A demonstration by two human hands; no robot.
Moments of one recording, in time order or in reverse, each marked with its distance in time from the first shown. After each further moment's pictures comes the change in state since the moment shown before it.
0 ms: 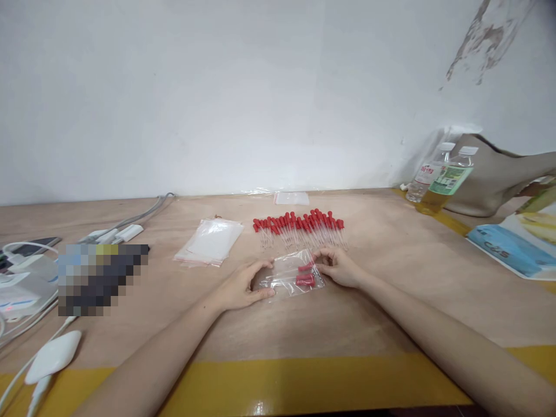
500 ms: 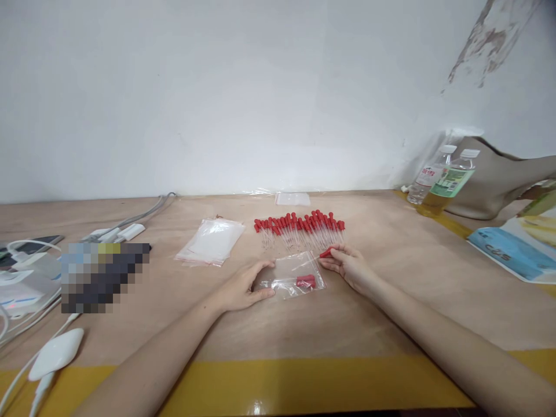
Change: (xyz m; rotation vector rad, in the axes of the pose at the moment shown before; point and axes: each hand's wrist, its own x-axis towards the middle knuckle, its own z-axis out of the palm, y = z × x) left_hand -0.002 0.004 -0.002 -0.016 -0.029 -0.037; right_hand -0.005 0.000 -0.004 0.882 0.319 0.478
